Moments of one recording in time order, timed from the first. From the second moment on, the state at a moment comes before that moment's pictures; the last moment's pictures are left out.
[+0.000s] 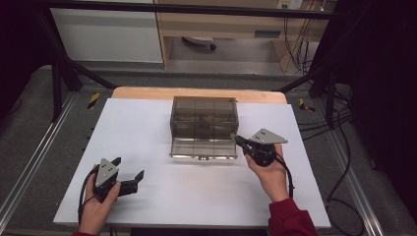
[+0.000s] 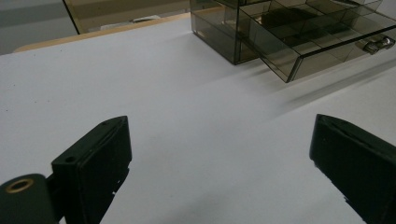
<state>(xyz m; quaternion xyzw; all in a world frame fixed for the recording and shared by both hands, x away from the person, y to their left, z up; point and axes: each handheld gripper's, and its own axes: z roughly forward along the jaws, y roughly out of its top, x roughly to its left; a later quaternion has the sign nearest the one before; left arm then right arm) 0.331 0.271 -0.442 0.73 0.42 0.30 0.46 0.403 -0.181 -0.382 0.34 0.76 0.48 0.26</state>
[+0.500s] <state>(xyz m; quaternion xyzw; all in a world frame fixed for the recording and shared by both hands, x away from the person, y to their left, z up) 0.332 0.269 -0.442 0.73 0.42 0.30 0.45 0.406 -0.169 -0.392 0.34 0.77 0.47 0.25</state>
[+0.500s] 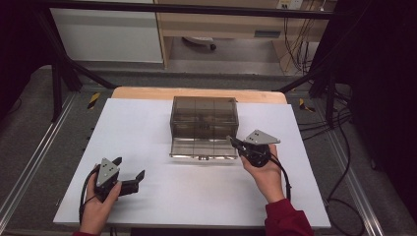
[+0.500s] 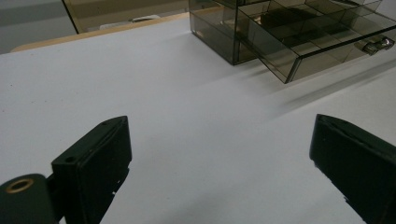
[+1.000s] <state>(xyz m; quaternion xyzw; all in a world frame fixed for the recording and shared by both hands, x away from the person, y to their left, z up) 0.332 0.270 -0.442 0.73 0.41 0.30 0.45 0.404 -0.164 -0.394 0.33 0.78 0.47 0.25</state>
